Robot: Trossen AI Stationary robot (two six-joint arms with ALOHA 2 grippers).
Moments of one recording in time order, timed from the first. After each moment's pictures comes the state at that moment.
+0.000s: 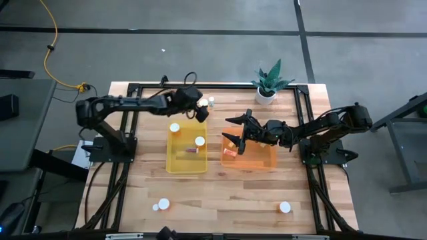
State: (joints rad) left arm 0.49 1.55 0.96 -0.14 -0.30 -0.17; right arm 0.04 1.45 0.56 0.98 0.24 0.00
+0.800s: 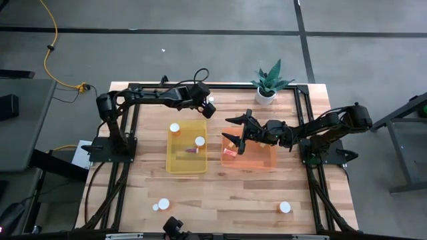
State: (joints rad) left arm 0.56 1.81 1.18 -0.30 -0.26 -0.28; right arm 0.04 1.45 0.56 0.98 0.24 0.00
